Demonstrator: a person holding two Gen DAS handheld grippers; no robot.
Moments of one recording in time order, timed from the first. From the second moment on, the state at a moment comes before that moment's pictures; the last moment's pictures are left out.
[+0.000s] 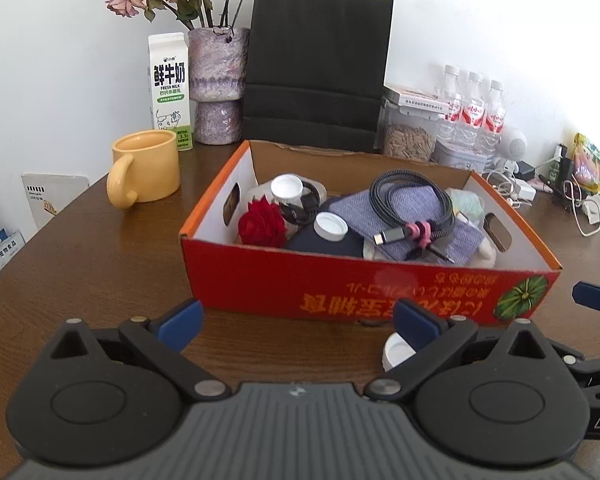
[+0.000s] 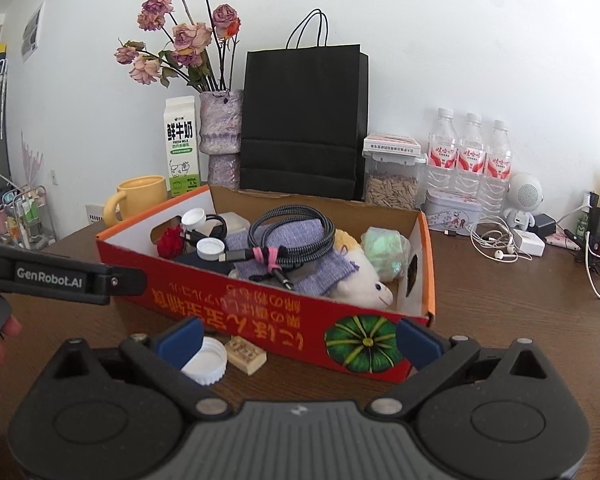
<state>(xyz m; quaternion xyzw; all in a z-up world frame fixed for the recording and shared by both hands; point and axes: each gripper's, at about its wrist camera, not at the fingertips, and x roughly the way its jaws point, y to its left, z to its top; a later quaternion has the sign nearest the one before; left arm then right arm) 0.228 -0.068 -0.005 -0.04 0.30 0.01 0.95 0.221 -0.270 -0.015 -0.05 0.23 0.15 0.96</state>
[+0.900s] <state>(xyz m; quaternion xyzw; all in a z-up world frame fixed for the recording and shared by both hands) 0.244 -0.141 -0.046 0.02 0.35 -0.04 0.94 0.219 -0.333 -0.045 0.02 0.24 0.10 0.96</state>
